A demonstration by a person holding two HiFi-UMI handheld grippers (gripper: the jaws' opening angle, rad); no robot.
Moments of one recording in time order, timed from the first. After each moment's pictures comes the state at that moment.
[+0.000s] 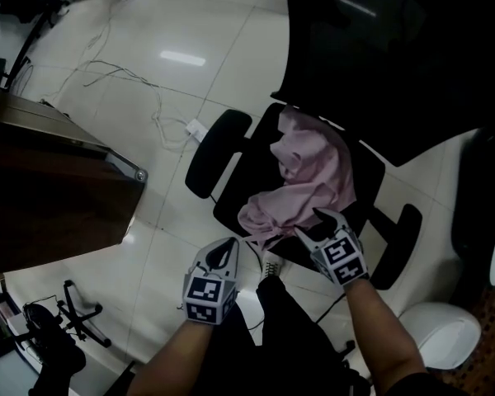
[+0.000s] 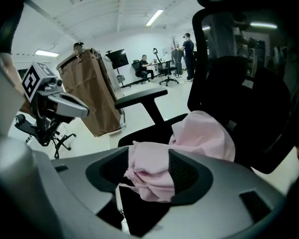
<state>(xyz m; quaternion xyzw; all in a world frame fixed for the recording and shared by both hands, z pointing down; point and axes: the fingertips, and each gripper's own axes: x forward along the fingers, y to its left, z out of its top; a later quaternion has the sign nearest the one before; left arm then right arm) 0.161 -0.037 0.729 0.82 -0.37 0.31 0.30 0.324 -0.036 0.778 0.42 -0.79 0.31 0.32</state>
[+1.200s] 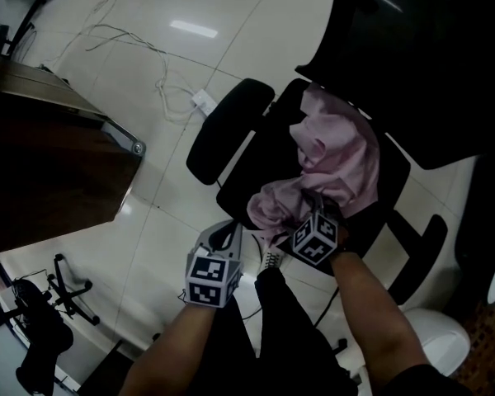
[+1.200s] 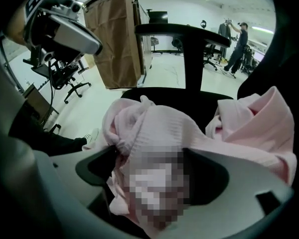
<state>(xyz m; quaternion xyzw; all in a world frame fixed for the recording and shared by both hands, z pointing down) 0.144 -0.051 0.819 0.79 -0.39 0.33 0.34 0.269 -0.038 0.937 0.24 -0.79 0.19 0.52</state>
